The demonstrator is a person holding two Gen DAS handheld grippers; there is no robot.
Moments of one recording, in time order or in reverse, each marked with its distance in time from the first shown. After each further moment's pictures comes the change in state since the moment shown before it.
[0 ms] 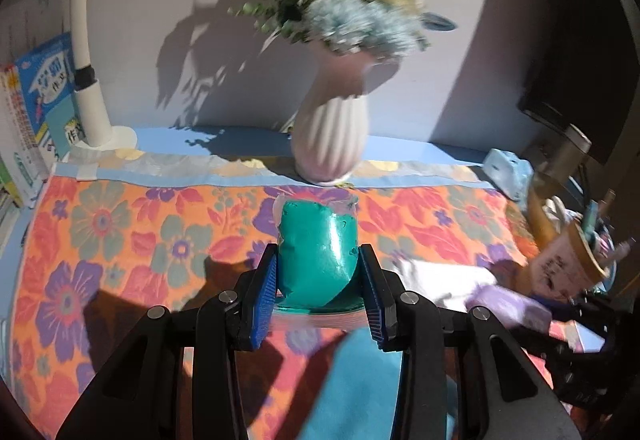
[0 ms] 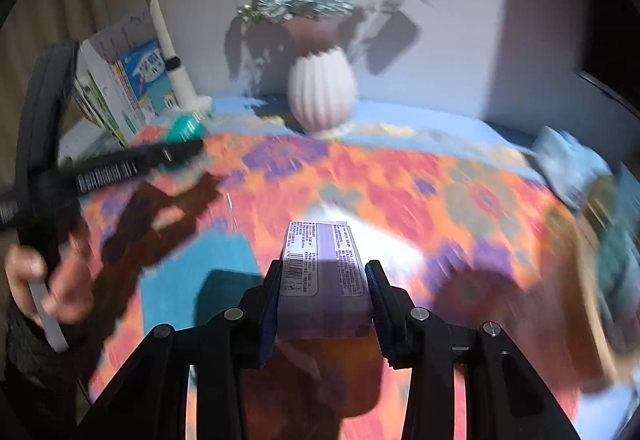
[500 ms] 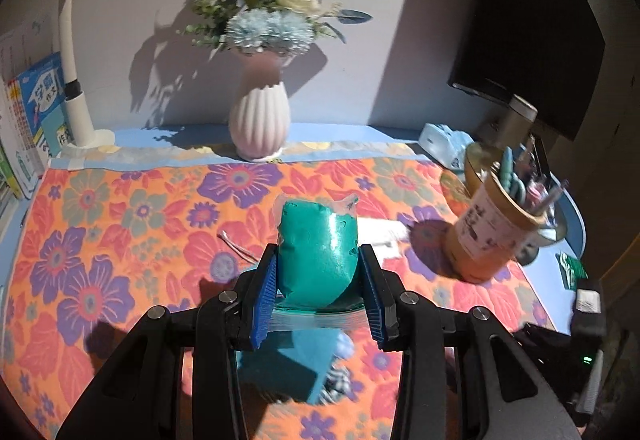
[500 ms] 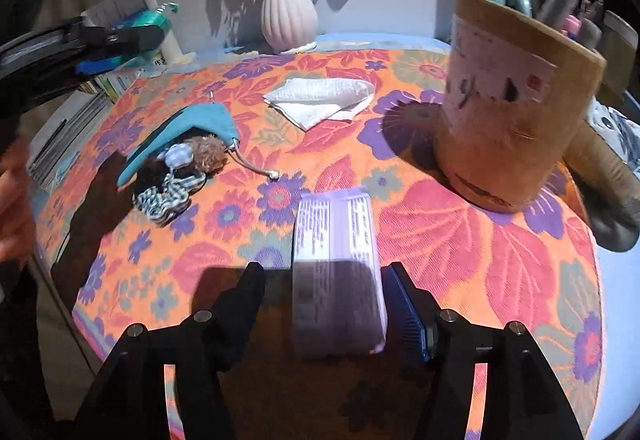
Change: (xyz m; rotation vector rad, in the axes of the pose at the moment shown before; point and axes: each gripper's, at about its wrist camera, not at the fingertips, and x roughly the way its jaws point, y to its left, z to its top) left arm -0.055 -0.073 -0.046 0.067 -0.010 -0.054; right arm -0.014 -0.022 -0.112 0.074 0.072 -0.017
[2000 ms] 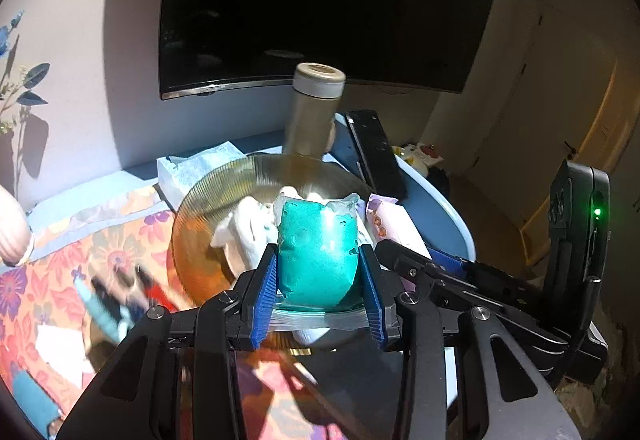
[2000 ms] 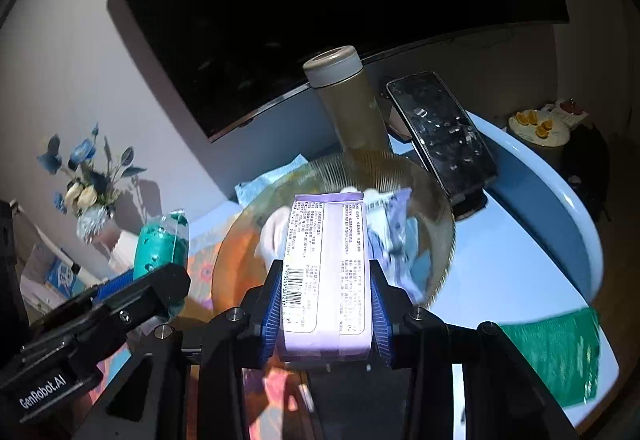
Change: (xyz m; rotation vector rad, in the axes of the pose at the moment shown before) left arm 0.083 -0.312 0.076 0.219 0.087 -0.350; right arm -0.148 -0.276 0.050 0.562 -0.331 -0.128
